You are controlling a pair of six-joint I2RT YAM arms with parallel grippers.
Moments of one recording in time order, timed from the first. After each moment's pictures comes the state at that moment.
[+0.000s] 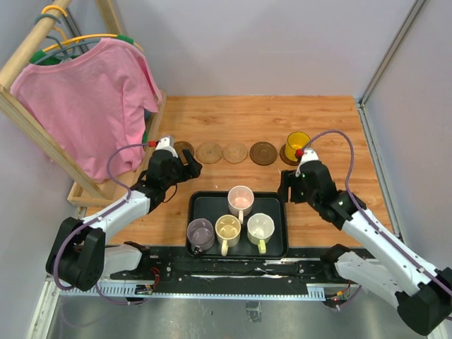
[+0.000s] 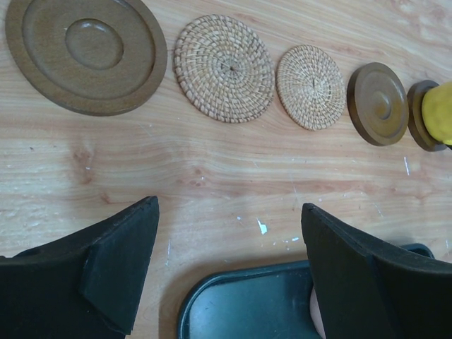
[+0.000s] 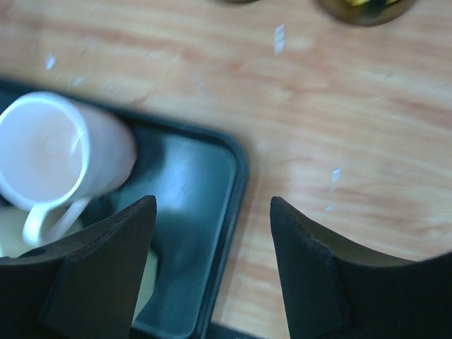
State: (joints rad) left arm -0.38 1.20 0.56 0.17 -0.09 -0.57; right arm 0.53 0.90 0.72 -0.51 0.17 0.31
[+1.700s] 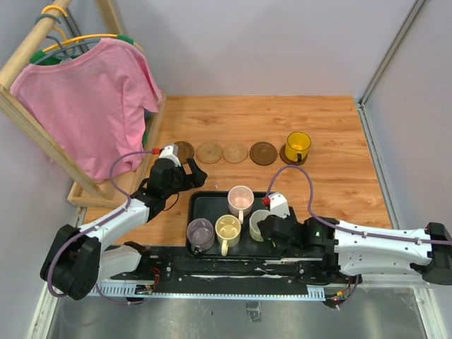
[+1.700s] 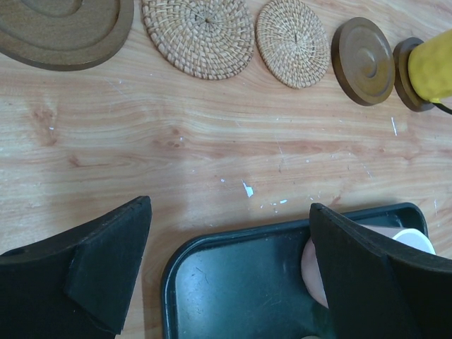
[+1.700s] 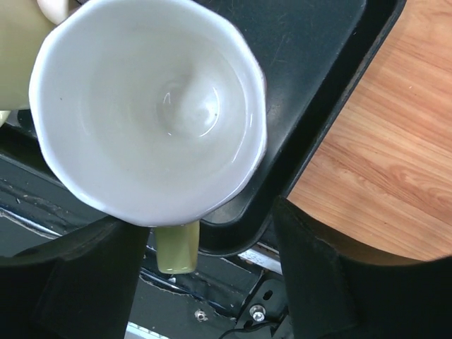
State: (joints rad) left arm -0.44 1.13 0.47 0.18 -0.05 -0.59; right arm 1.35 0.93 0.66 -0.84 0.47 0.76
